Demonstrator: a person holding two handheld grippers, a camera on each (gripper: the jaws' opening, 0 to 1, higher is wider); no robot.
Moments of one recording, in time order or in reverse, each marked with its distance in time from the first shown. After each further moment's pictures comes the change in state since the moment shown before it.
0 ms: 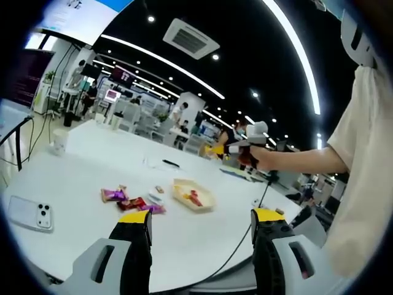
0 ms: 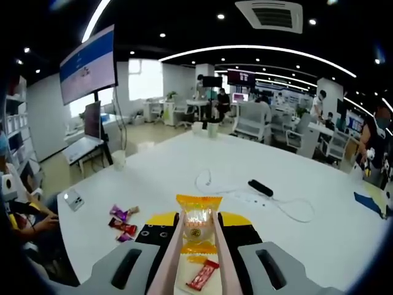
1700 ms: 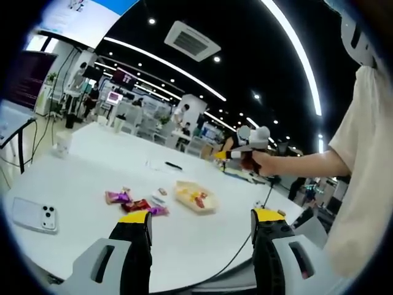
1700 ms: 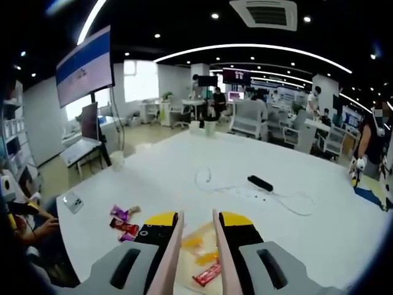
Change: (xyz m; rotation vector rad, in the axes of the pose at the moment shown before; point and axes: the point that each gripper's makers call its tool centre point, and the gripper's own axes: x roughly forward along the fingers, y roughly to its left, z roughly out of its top) left arm -0.009 0.006 0.006 0.004 -0.017 0.015; right arm -0.001 0.009 -0.010 0.032 0.000 -0.020
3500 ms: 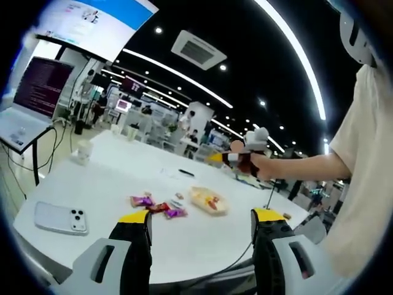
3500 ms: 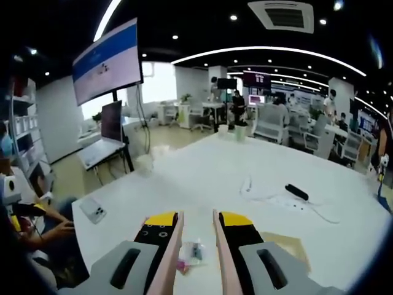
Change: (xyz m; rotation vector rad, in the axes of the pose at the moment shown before) left arm -0.060 0.040 0.016 0.006 -0.053 0.051; right arm 0.034 0.112 0.020 -0.032 -0.020 0.120
